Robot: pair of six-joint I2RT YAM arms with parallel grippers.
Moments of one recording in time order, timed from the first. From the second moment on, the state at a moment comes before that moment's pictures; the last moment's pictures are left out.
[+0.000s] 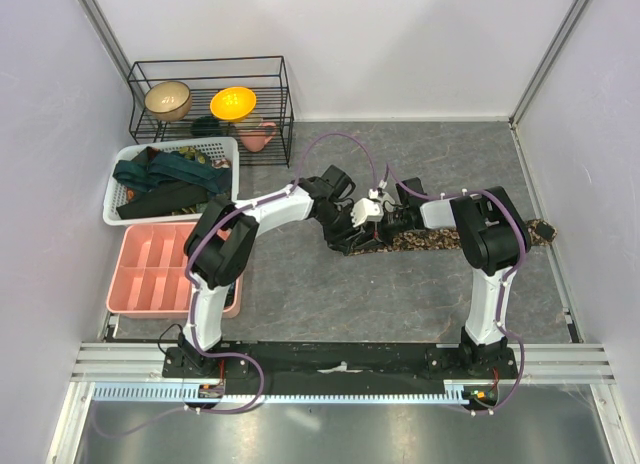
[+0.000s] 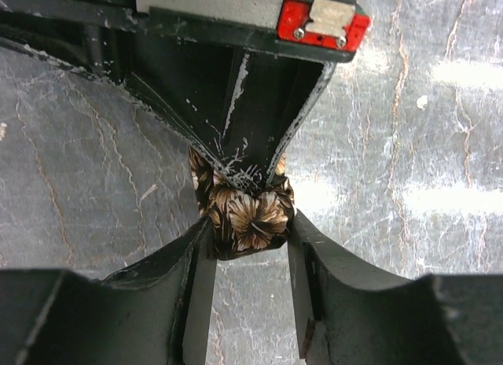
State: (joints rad) left arm -0.70 2.07 1.47 -0.58 0.53 0.62; right arm 0.30 2.03 1.01 -0.05 -0.90 0.57
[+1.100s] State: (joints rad) left arm -0.78 2.11 1.57 -0.71 0.34 0.72; right arm 0.25 1.95 1.00 -0.12 -1.01 0.53
